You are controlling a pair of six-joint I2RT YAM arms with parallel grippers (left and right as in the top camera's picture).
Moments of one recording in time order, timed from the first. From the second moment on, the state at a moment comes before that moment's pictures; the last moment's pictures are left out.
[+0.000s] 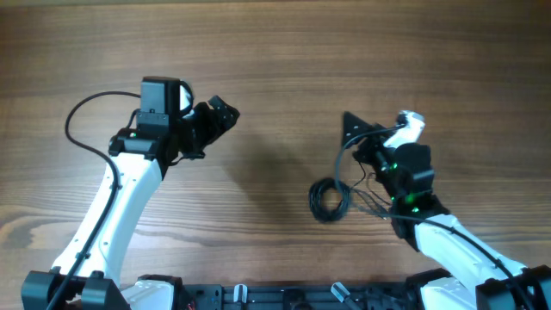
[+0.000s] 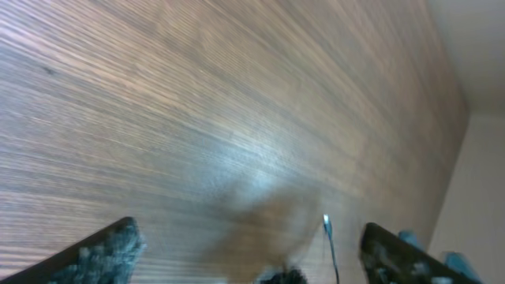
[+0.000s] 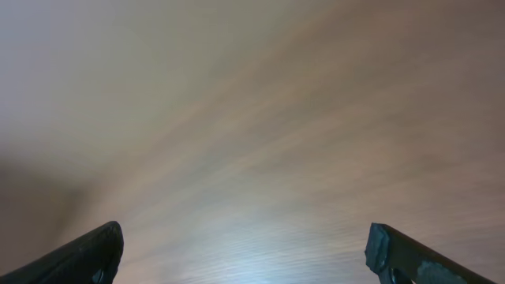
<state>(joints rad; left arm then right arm) -0.12 1.40 0.98 -0.55 0.38 -0.76 0.25 1.28 0.31 0.62 -0.01 0.75</state>
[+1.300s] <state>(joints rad) -0.87 1.81 0.98 -0.43 0.34 -1.25 0.14 0.63 0.47 -0.36 0.05 0.76</state>
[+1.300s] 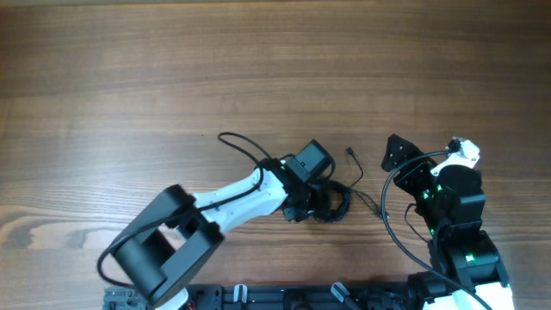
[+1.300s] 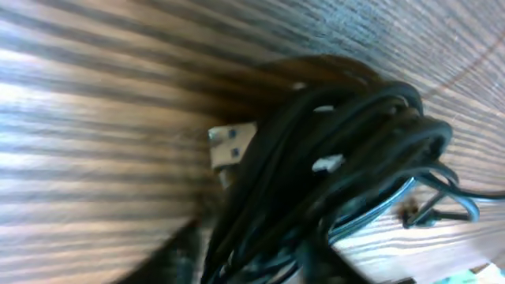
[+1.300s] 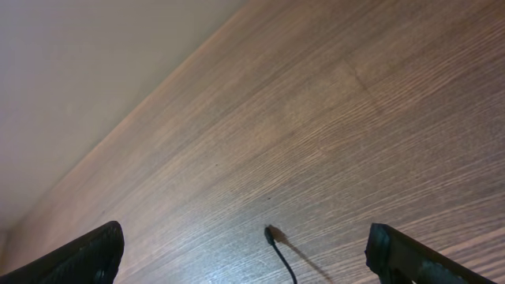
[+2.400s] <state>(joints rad) -0.65 1.88 1.19 -0.72 0.11 -1.55 0.14 0.96 0.47 -0.15 -0.28 0.87</state>
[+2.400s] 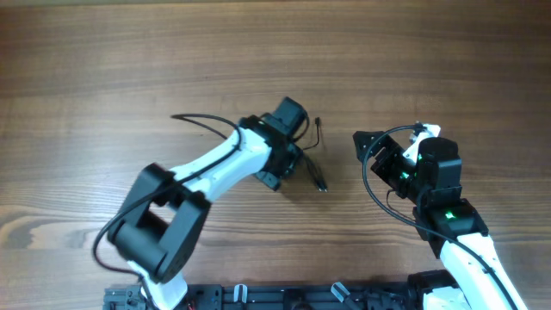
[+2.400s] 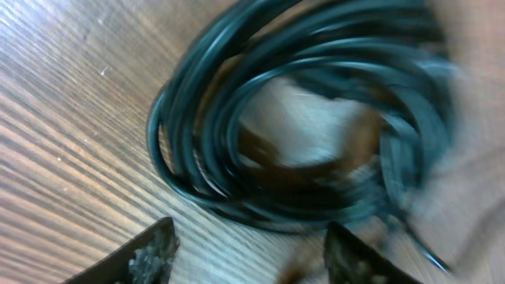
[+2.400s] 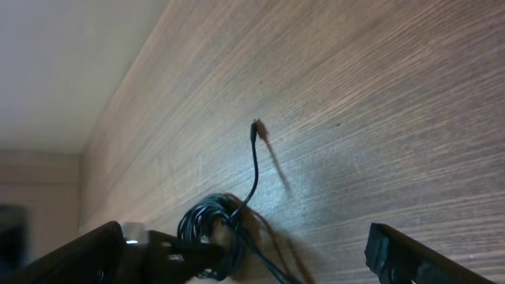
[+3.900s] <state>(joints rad) -0.38 1.57 1.20 -0.85 0.08 -0.91 0.75 1.35 0.48 0.47 -0.02 0.49</state>
